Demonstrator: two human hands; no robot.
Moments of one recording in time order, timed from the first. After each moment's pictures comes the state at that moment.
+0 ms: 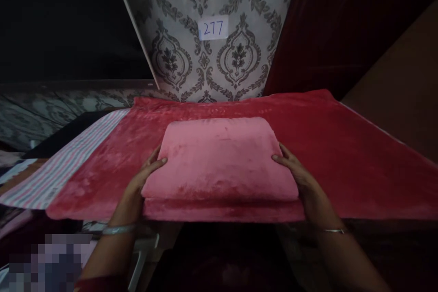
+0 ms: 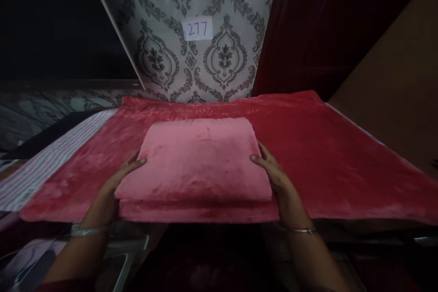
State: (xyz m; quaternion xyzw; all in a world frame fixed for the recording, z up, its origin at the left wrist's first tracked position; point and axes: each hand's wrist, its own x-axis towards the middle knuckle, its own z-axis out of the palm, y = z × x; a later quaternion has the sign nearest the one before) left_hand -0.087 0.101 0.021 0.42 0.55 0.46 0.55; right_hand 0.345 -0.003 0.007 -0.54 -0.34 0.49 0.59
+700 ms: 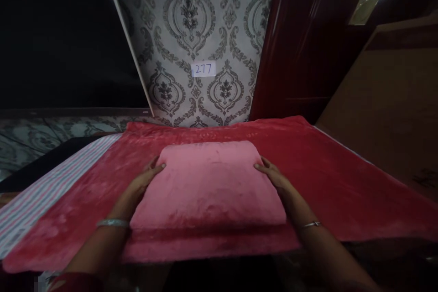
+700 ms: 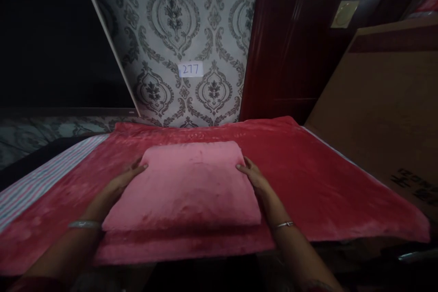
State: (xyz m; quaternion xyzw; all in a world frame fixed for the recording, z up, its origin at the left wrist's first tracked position) left_hand -0.063 0.180 0.042 0.49 0.49 0.48 0.54; right_hand 0.366 0.055 -0.001 -0.52 -0.34 0.47 0.62
